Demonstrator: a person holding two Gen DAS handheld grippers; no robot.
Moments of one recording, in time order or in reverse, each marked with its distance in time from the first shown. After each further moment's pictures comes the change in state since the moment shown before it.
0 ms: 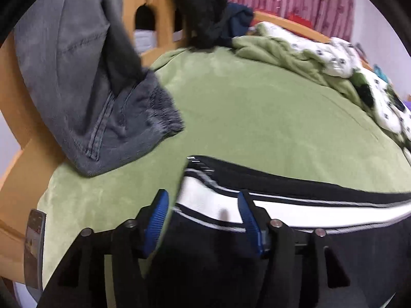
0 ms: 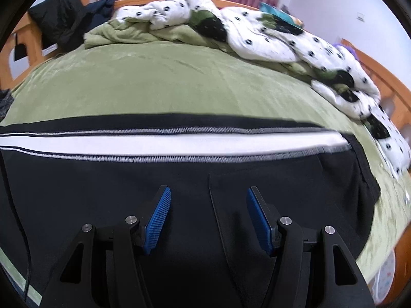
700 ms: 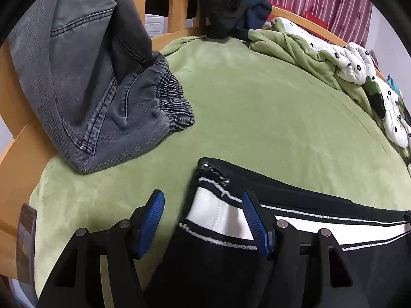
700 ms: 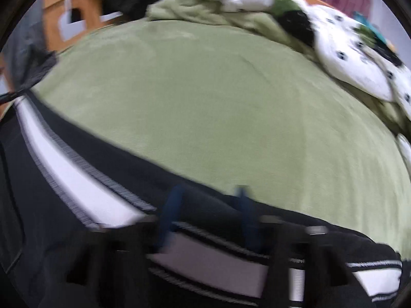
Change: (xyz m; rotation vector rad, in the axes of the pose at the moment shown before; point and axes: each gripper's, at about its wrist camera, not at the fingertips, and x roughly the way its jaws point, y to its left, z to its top) left arm 0.032 0.020 0.011 -0.098 0.079 0.036; right arm 0.115 -0.009 0.077 -0.305 0.093 0.397
